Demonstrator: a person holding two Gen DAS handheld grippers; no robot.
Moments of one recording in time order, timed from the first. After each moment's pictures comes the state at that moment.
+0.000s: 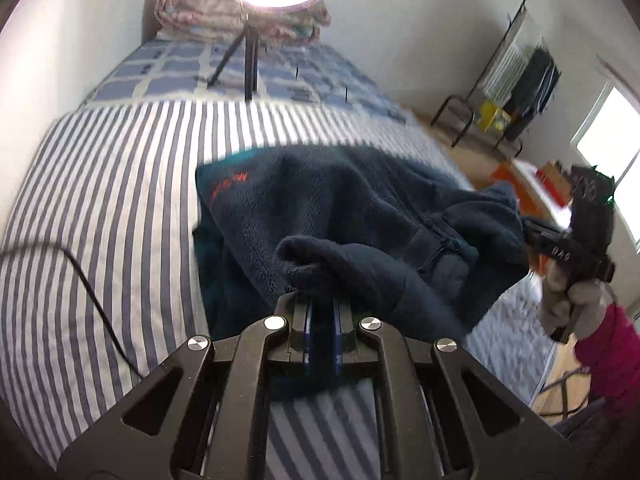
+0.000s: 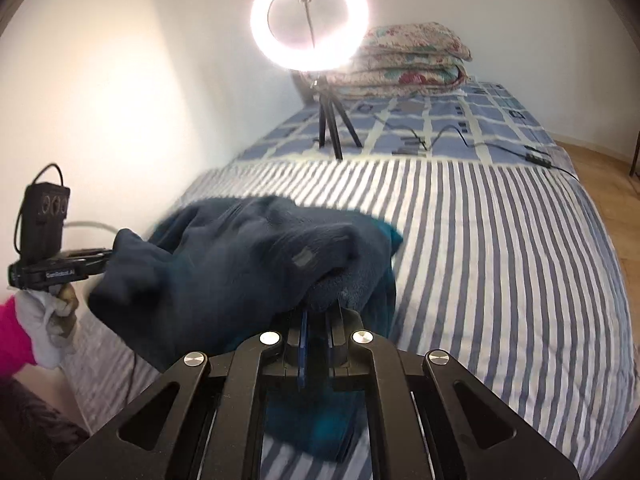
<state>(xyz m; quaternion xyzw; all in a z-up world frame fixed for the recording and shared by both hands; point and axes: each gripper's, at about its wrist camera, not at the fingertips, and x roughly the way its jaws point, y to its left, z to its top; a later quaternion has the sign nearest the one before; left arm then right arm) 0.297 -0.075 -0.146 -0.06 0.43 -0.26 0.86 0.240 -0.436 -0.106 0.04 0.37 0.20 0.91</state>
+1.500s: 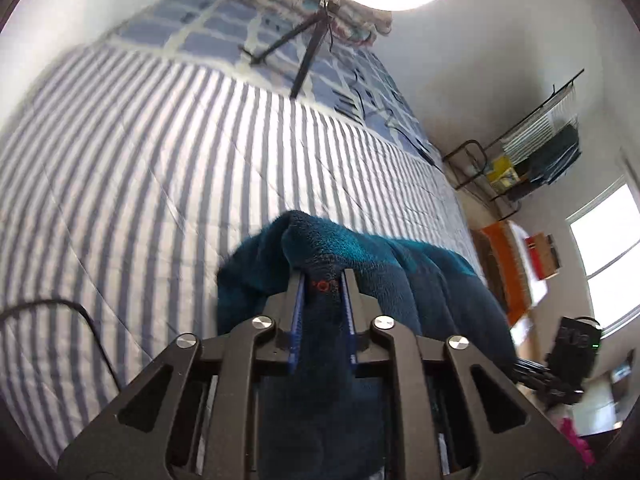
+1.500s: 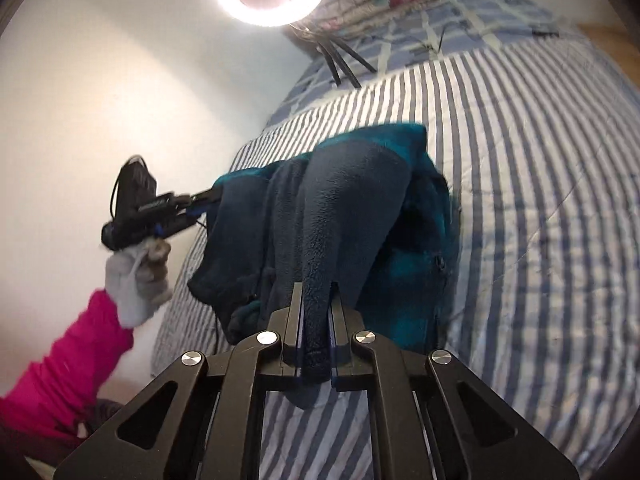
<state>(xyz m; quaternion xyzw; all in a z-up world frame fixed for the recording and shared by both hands) 0.400 -0.031 -0.156 -0.19 0.47 -0.22 0.83 0.209 -0.447 -0.132 0.21 0.45 0.26 0.83</state>
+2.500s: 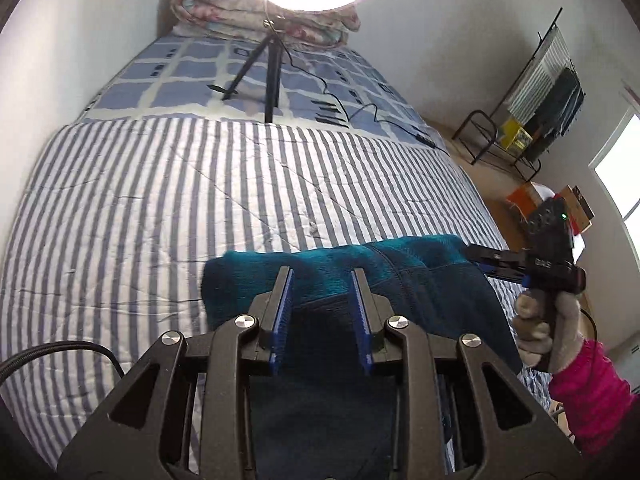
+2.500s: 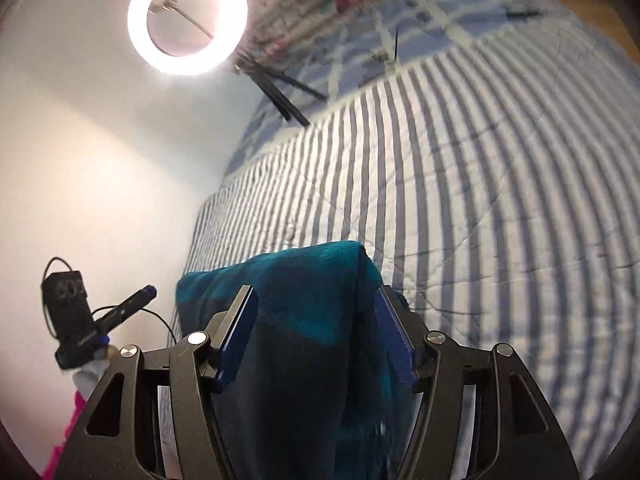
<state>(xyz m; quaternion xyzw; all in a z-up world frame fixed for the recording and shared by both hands) 0.386 -0.079 -0.125 -0.08 0.44 -0.23 0.86 0.346 -0.480 -0.168 0.29 0.47 0.21 0.81</state>
